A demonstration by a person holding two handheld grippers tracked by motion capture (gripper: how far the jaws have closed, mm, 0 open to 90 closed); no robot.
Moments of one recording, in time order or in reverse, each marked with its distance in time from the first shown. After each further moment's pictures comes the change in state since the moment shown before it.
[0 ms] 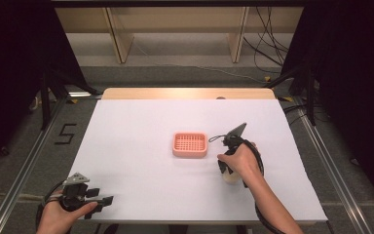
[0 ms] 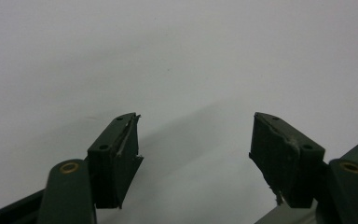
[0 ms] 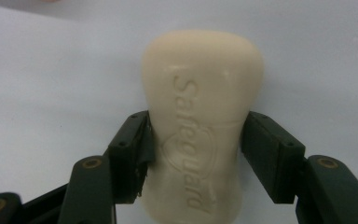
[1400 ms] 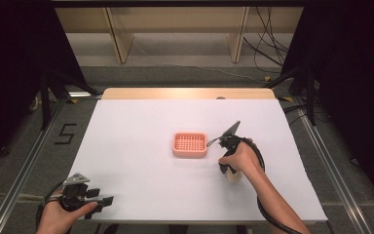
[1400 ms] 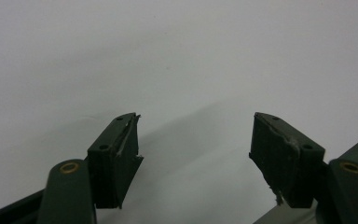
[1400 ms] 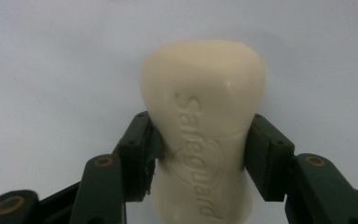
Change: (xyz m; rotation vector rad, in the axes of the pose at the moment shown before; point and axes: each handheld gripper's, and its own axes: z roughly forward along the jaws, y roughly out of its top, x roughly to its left) left arm 0.000 0.000 0.001 0.002 0.000 -0.013; right arm 0.003 0.004 -0.002 -0.005 -0.005 -0.221
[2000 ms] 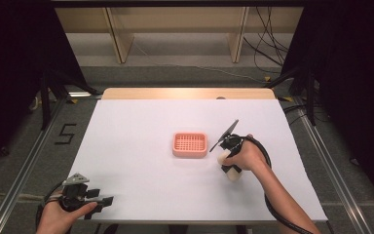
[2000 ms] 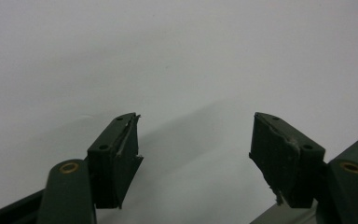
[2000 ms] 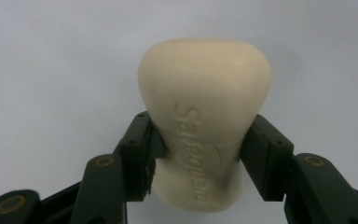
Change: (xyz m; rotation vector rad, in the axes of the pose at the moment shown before) left arm 0.000 -0.001 0.000 -0.007 -0.010 -0.011; right arm -0.002 -0.006 -0.013 -0.053 0.005 -0.263
